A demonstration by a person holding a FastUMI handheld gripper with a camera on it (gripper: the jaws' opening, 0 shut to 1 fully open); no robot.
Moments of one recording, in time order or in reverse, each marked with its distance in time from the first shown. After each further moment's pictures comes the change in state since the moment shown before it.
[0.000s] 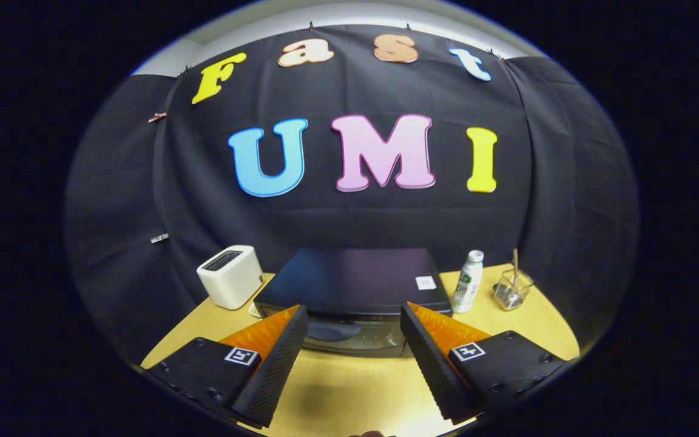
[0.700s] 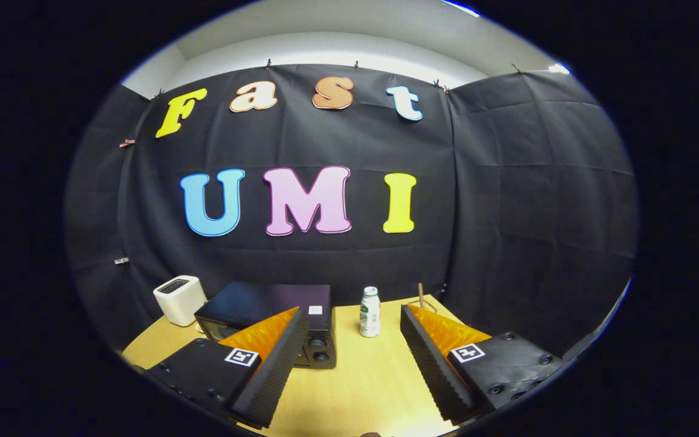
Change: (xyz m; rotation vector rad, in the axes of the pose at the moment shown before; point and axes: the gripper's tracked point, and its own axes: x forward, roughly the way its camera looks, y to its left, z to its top) arm -0.110 -0.149 0.045 -0.005 -0.166 -0.246
